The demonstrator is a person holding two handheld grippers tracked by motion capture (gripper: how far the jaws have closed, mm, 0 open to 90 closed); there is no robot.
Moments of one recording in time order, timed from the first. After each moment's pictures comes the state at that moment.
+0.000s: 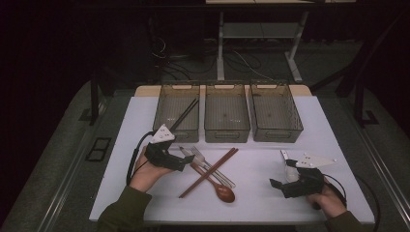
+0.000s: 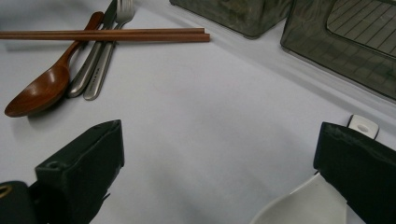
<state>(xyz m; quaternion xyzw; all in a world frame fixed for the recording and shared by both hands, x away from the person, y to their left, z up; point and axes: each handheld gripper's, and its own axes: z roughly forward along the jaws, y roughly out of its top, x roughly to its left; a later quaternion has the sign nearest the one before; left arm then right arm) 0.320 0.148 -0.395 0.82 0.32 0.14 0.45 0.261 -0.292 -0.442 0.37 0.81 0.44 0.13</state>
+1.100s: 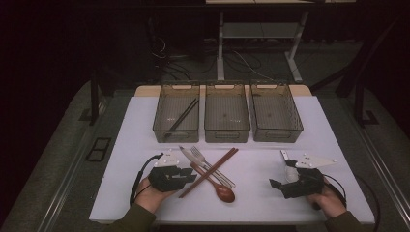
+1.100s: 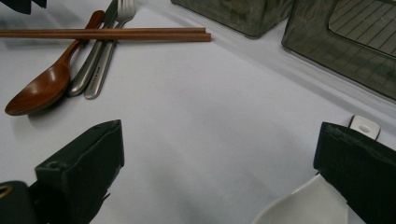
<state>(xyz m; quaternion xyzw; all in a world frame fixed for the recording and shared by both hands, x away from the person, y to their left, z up) 0.274 0.138 -0.427 0.84 0.30 0.05 0.44 0.261 -0.291 -0.442 0.37 0.81 0.44 0.13</state>
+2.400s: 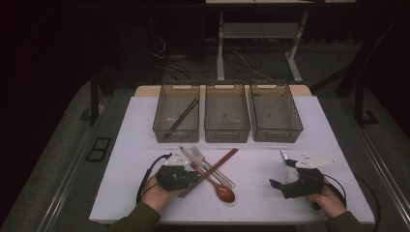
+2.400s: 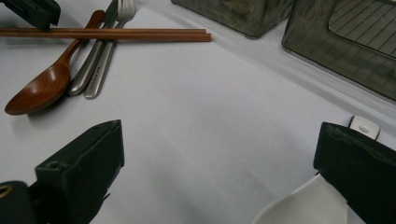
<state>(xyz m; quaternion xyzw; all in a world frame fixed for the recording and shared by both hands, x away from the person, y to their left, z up) 0.281 0.123 -0.436 0.86 0.29 0.04 0.41 0.261 -0.291 -0.442 0.37 0.81 0.44 0.14</state>
